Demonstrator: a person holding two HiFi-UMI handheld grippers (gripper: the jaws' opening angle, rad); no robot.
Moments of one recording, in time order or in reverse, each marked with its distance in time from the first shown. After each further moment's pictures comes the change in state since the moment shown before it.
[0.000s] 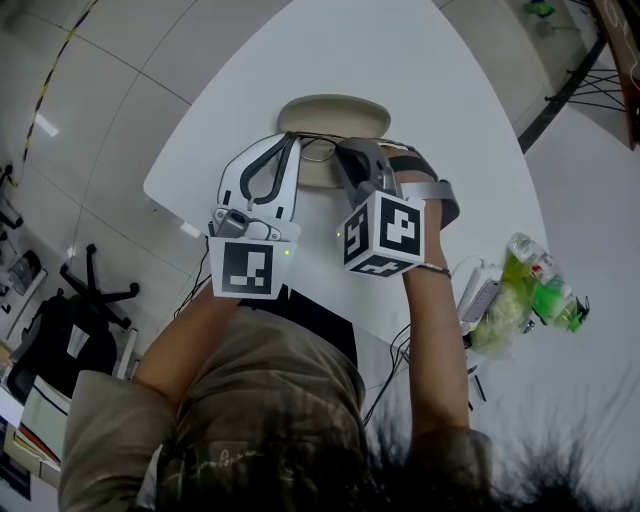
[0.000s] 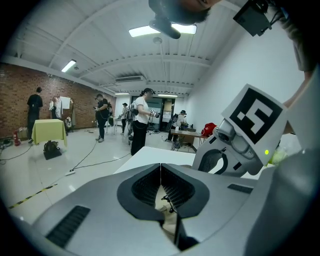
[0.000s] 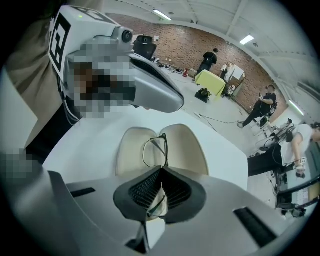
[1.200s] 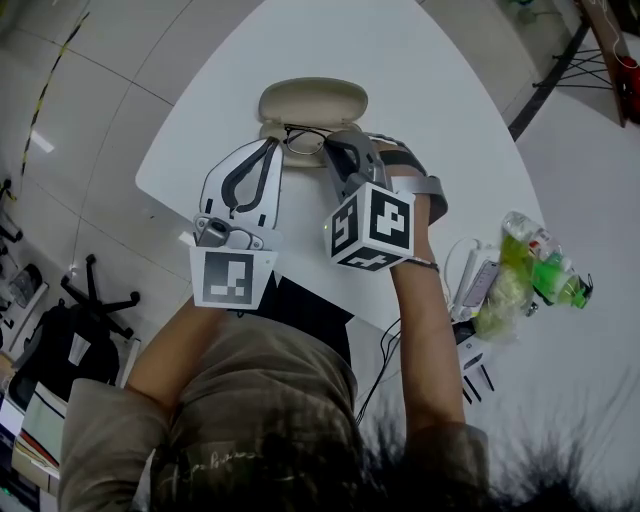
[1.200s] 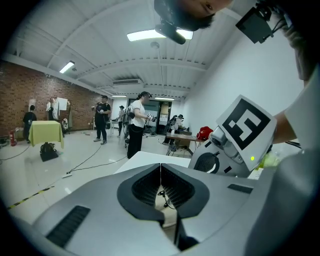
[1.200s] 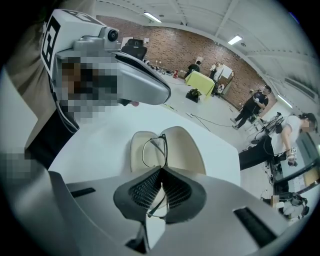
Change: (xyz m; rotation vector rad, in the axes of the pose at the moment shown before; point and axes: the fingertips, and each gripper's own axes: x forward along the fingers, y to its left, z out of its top) left arm -0.034 -0.025 0.014 0.004 -0.012 -0.035; right arm -0.027 0.011 -0.005 0.085 -0.012 -0.068
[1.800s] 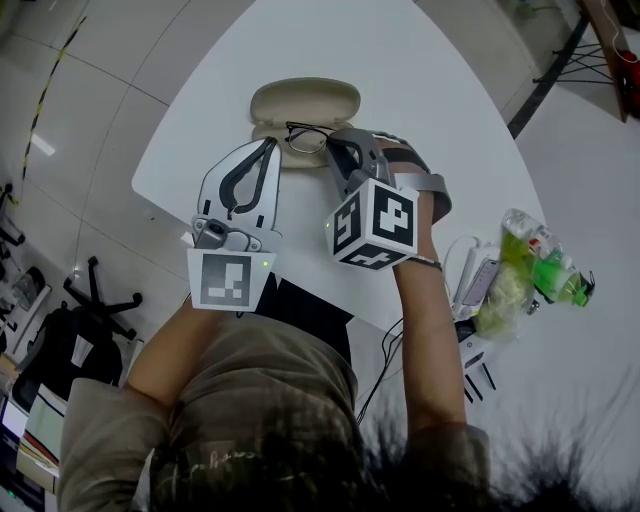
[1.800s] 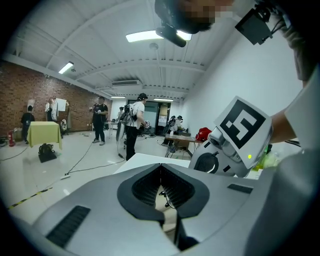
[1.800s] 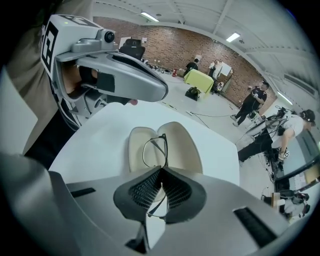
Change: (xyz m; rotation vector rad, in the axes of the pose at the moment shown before) left arm 0.006 -0.006 0.005 0.001 -0.010 -0.008; right arm -0.005 -0.008 -0.011 0.020 0.013 0.007
